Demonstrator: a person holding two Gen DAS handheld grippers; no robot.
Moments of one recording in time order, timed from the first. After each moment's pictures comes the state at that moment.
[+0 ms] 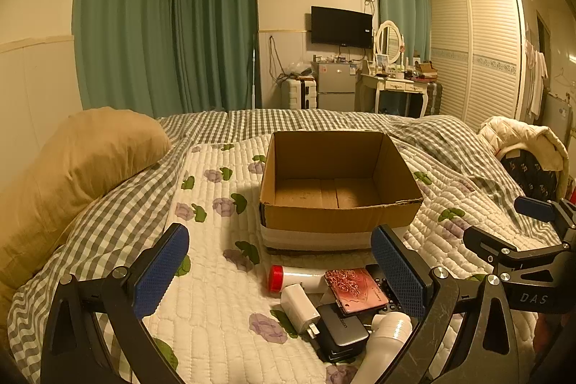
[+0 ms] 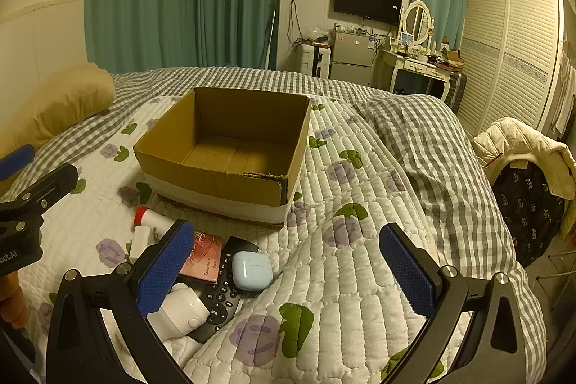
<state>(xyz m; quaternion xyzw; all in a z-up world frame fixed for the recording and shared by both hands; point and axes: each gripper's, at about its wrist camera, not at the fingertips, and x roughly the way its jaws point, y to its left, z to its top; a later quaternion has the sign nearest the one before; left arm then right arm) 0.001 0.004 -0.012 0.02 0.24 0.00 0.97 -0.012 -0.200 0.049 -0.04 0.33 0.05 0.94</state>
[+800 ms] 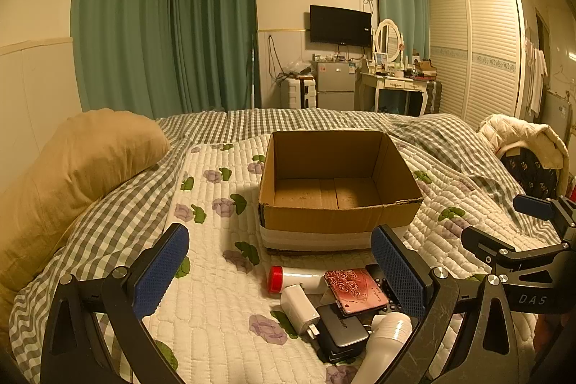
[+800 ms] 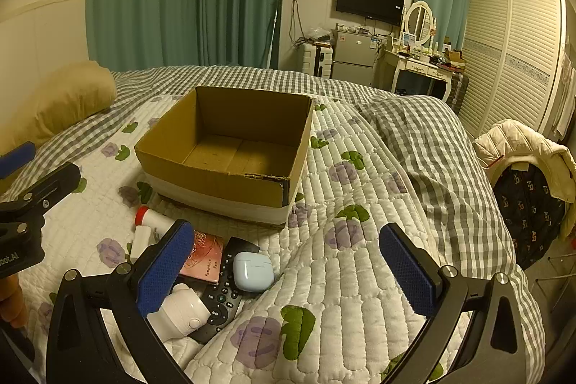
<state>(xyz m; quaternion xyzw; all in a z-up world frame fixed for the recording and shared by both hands) 0.001 0.004 -0.011 0.02 0.24 0.00 0.97 -0.010 -0.198 0.049 -0.04 0.33 0.05 0.94</state>
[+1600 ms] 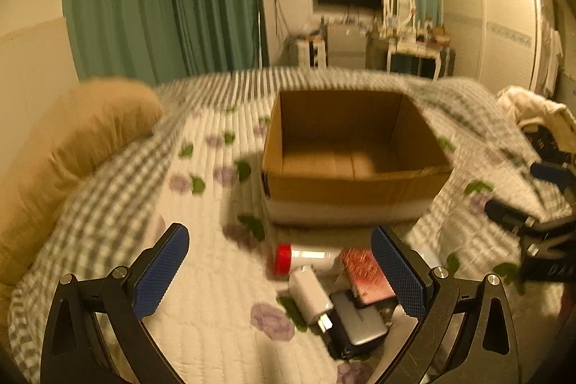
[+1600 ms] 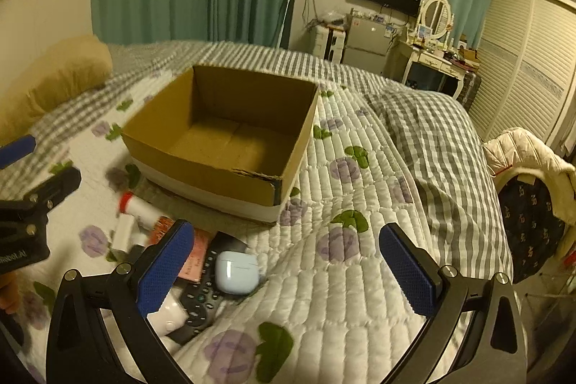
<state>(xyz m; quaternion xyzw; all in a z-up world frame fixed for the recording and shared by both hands) 0.044 0.001 -0.046 0.03 0.33 0.03 0.94 0.037 -0.202 0.036 -0.09 0.39 0.08 0.91</state>
